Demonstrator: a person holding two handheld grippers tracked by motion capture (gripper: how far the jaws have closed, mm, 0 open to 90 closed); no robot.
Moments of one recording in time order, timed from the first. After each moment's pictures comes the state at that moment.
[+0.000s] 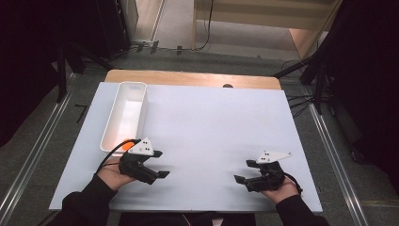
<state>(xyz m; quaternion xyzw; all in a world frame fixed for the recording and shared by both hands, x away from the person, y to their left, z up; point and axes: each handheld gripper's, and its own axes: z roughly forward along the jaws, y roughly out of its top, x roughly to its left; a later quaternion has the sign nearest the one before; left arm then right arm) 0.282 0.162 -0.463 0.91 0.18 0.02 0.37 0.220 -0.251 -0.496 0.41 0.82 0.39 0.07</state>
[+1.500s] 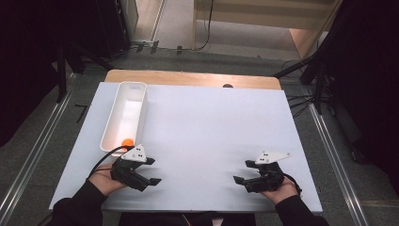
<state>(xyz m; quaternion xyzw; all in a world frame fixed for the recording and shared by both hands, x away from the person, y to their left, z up) 0.274 0.183 -0.475 0.92 0.18 0.00 0.35 0.218 -0.248 -0.495 0.41 0.83 0.38 0.06</state>
